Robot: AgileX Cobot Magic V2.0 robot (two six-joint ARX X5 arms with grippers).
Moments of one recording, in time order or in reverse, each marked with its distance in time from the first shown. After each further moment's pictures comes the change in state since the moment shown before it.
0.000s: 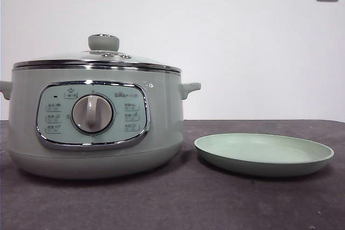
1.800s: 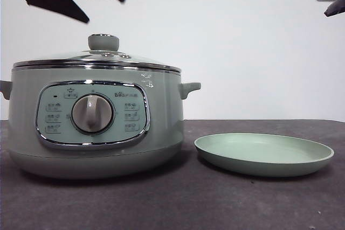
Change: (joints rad) left arm -0.354 1.257 0.848 -0.138 0.000 0.274; right arm 0.001 0.649 0.577 -0.372 -0.436 -0.366
